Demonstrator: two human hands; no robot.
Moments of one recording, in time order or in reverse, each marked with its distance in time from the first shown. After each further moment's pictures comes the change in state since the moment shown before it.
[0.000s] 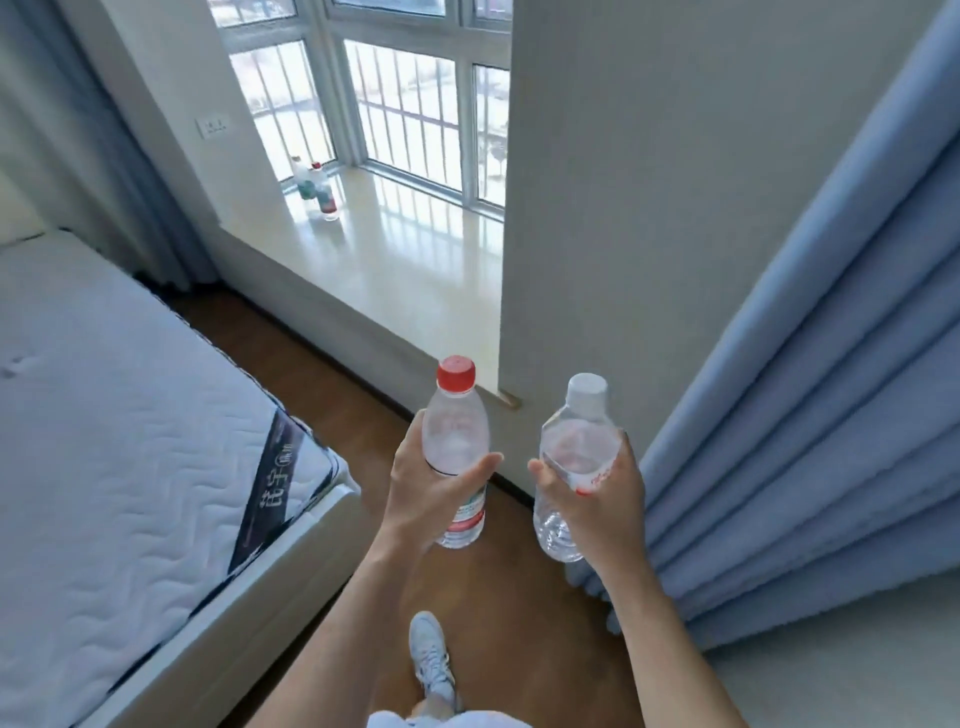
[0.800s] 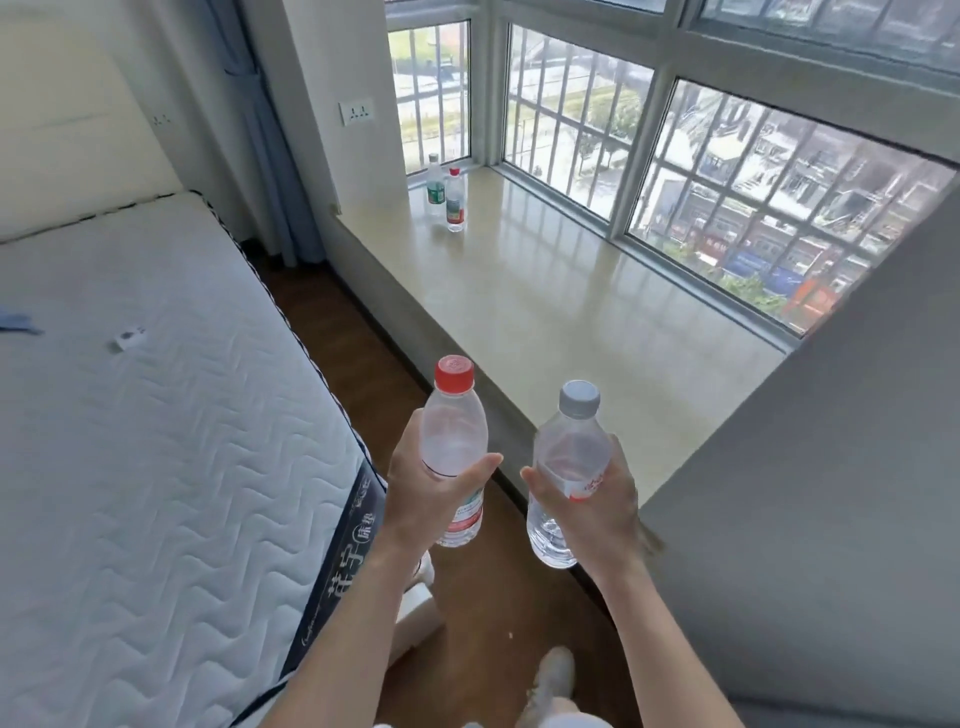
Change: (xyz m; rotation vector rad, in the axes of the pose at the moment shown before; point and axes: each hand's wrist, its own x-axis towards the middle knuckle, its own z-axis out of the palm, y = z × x) left_hand 0.284 -0.095 -0.182 0.079 0.278 -0.080; right_hand 0.228 -0.040 0.313 -0.027 -0.297 -0.028
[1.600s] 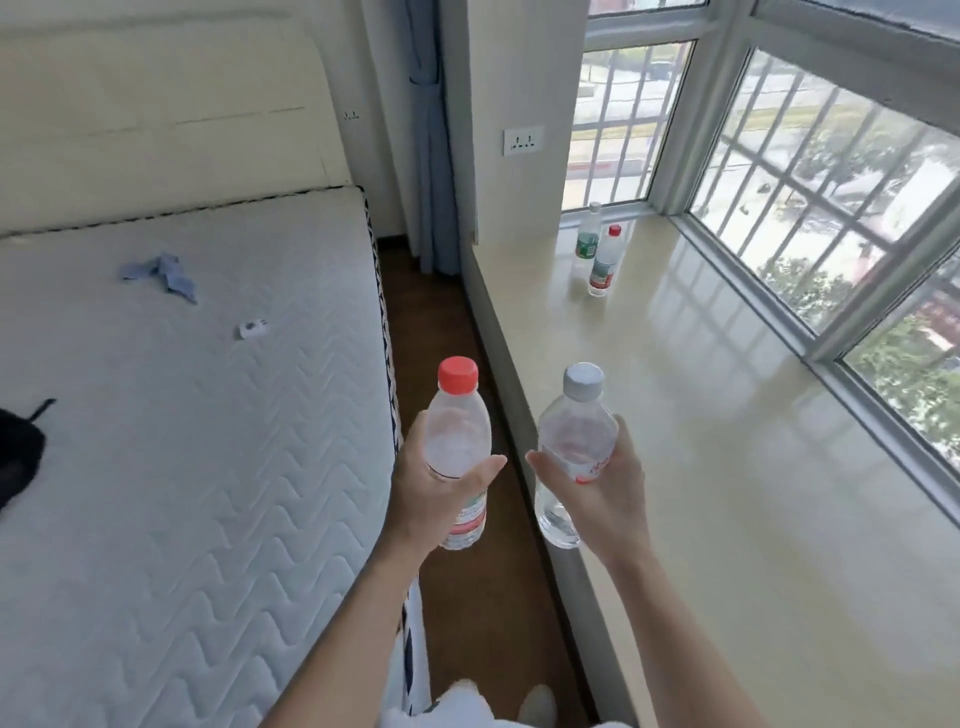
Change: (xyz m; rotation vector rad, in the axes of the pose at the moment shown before) left_hand 0.294 -0.037 0.009 0.049 0.392 -0.199; right_hand 0.356 -0.024 0.154 0.148 -0.451 -0.113
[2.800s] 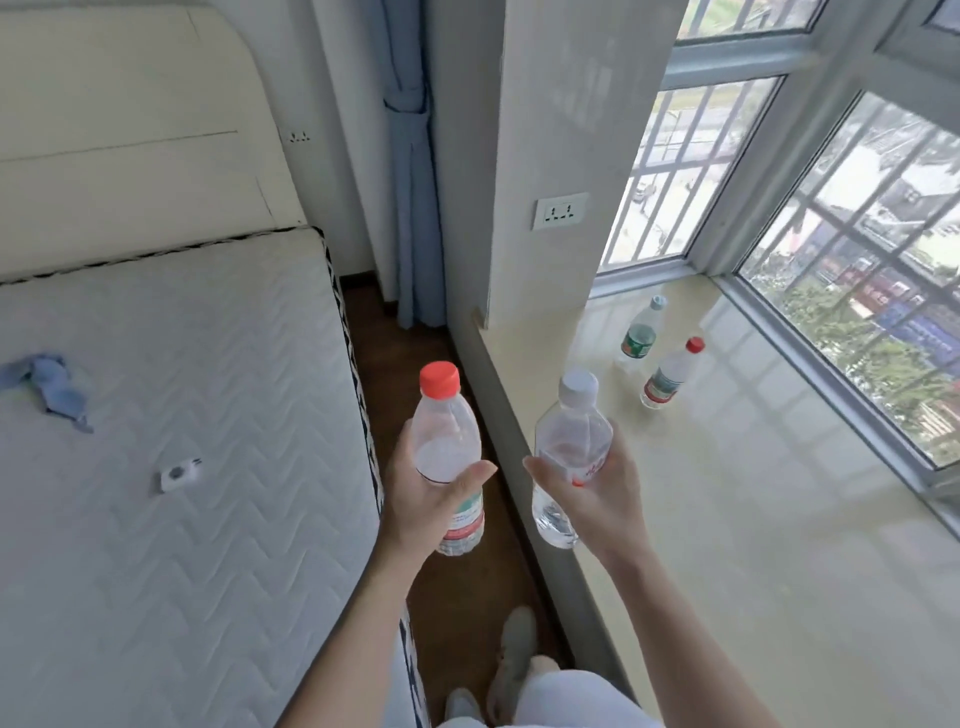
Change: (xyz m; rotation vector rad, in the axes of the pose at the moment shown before) left_hand 0.500 -0.075 -0.039 -0.062 -0.051 -0.023; right_hand 0.434 0.005 0.228 -0.030 0.045 0.046
